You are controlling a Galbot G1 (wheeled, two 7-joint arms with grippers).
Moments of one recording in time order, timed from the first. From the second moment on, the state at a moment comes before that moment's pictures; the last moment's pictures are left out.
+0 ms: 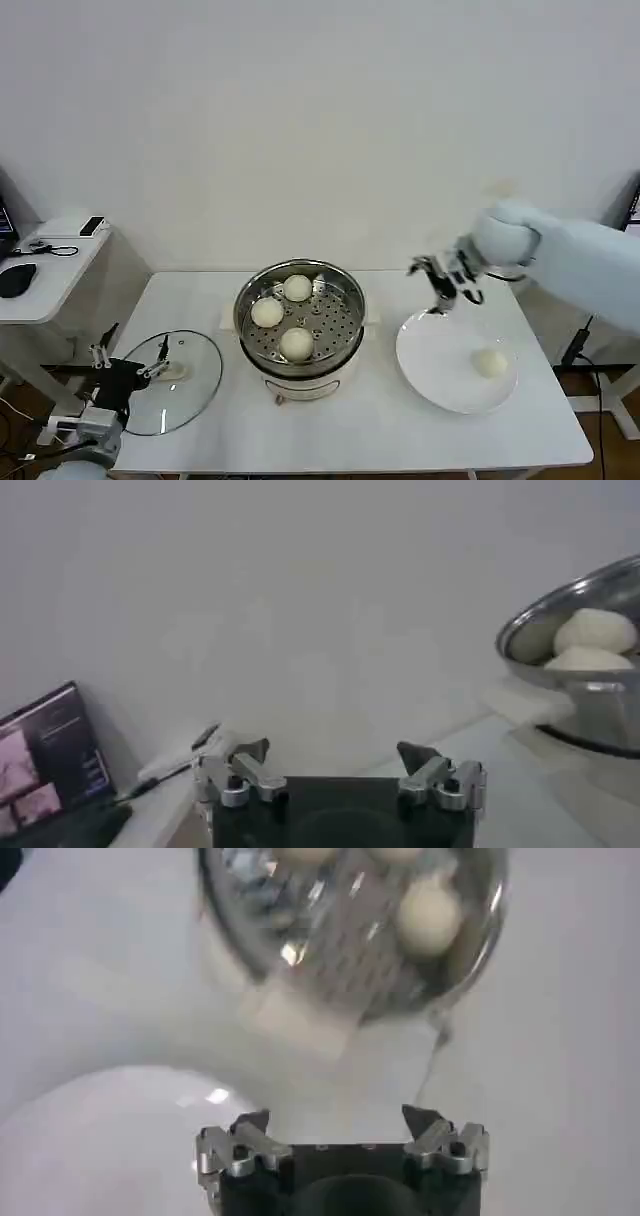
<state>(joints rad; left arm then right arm) 1.59 -1.15 -0.75 -2.11 0.01 0.20 -0.03 0.47 0.58 -1.20 1.58 0.11 -0.20 -0.94</state>
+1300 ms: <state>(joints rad) 1.60 -1.18 -0.71 -2.10 0.04 0.20 -0.03 -0.13 0.42 -0.79 1.40 -0.06 -0.26 -0.90</state>
